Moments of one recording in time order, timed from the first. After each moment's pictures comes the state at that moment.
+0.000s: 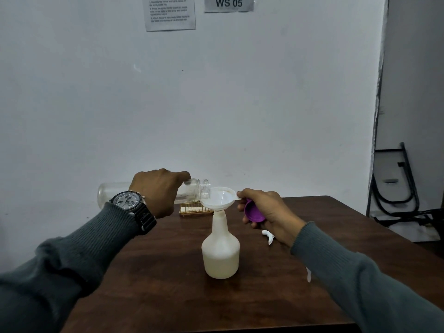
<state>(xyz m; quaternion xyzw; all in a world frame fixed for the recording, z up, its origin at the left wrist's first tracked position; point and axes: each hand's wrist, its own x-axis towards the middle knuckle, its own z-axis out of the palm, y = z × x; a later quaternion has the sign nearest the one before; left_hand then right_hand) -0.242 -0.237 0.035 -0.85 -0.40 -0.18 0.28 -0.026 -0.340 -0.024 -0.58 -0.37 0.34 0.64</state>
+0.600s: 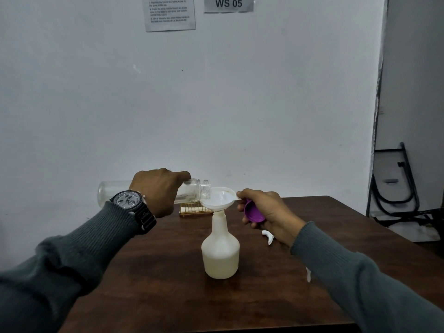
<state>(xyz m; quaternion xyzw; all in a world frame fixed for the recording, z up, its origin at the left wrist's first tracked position) -0.241 -0.237 0.036 -0.86 -0.40 -0.17 0.28 -0.025 -0.340 -0.025 -0.58 -0.37 0.34 0.64</state>
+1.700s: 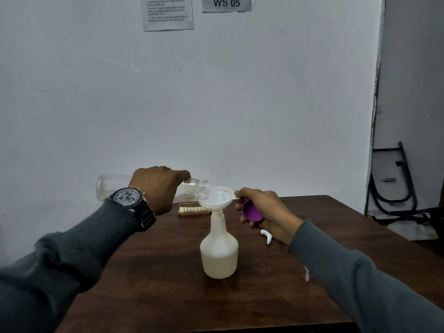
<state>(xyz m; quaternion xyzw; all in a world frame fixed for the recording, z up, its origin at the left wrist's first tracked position) -0.240 -0.237 0.040 -0.85 -0.40 -0.16 0.30 -0.025 -0.339 -0.024 -0.58 -0.37 0.35 0.64</state>
